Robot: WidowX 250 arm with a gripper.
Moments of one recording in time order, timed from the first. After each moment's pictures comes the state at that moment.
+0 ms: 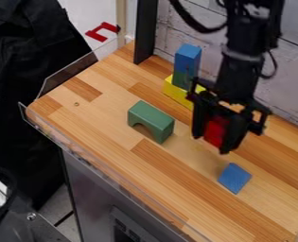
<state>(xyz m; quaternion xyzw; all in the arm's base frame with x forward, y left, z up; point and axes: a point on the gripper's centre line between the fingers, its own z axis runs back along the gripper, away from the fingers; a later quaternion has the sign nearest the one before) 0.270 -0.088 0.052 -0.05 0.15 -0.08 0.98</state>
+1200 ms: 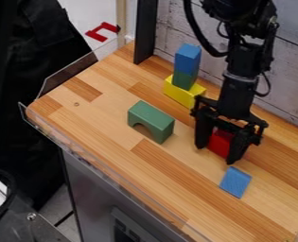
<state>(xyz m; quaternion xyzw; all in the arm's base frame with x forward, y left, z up) 0.300 -0.077 0.005 -0.06 0.15 -0.03 0.99</state>
